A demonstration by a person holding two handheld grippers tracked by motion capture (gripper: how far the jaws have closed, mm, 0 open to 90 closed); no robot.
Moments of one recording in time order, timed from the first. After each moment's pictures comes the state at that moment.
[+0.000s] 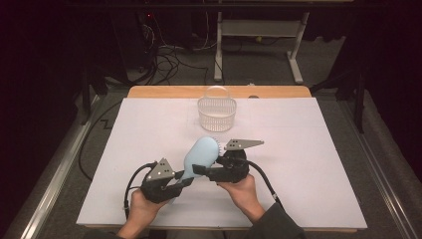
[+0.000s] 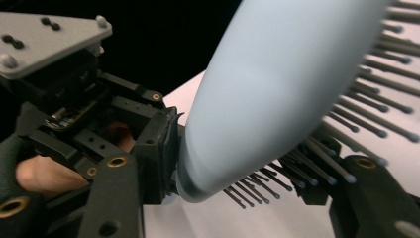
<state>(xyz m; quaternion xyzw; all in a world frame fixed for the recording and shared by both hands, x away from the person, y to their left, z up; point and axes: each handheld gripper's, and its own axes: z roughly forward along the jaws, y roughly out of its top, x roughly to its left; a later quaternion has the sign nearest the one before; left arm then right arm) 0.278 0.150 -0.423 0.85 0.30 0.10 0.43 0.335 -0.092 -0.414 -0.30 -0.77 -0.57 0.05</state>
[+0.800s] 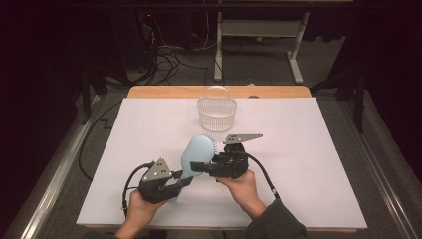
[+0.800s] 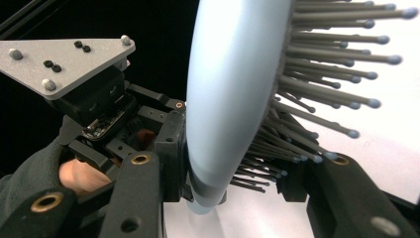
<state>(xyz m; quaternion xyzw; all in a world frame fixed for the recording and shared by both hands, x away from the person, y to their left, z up) 0.276 0.156 -0.421 0.84 0.29 0.10 0.45 0.340 -0.089 -0.400 -0.29 -0.76 -0.57 0.10</state>
